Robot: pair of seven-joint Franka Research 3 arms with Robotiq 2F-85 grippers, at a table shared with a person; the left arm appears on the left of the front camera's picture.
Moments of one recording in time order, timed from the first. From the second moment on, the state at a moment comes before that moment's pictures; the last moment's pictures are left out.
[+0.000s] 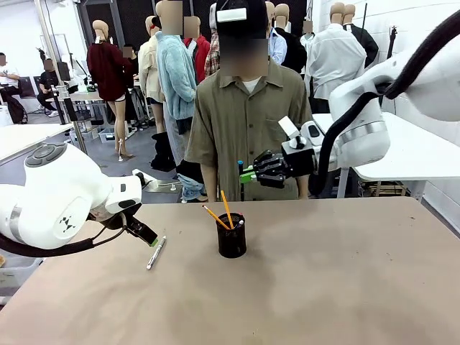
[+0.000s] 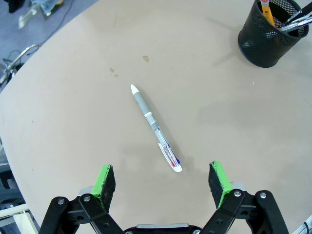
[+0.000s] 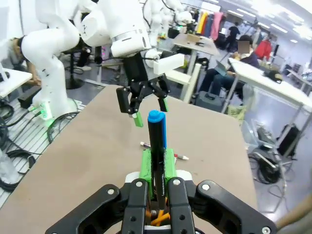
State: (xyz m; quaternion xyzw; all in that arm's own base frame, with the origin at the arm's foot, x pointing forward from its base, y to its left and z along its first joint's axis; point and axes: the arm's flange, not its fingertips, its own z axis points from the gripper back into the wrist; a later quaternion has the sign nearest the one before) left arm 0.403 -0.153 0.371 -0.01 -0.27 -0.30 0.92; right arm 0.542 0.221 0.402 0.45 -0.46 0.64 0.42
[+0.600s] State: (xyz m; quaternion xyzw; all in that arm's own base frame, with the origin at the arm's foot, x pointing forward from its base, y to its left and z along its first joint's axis) left arm 0.403 -0.153 0.371 -0.01 -0.27 -0.30 0.92; right arm 0.596 0.253 0.376 0.56 -0.36 0.63 0.40
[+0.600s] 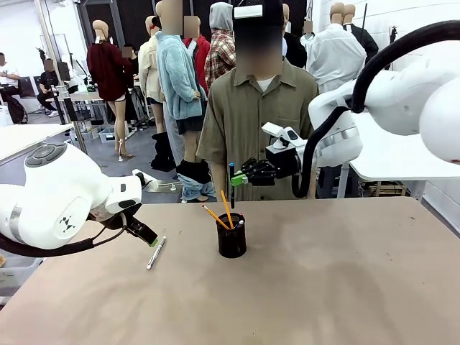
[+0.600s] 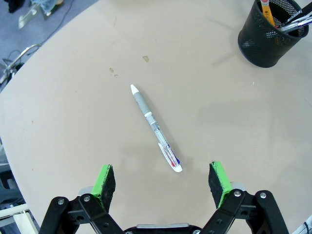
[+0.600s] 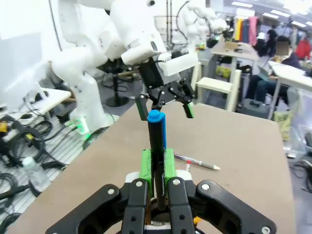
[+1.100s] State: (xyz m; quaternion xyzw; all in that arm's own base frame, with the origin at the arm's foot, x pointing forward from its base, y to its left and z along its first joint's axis) left arm 0.403 -0.153 0.371 -0.01 -0.27 -0.30 0.92; right arm 0.628 0.269 0.345 0.60 -0.30 0.62 0.41
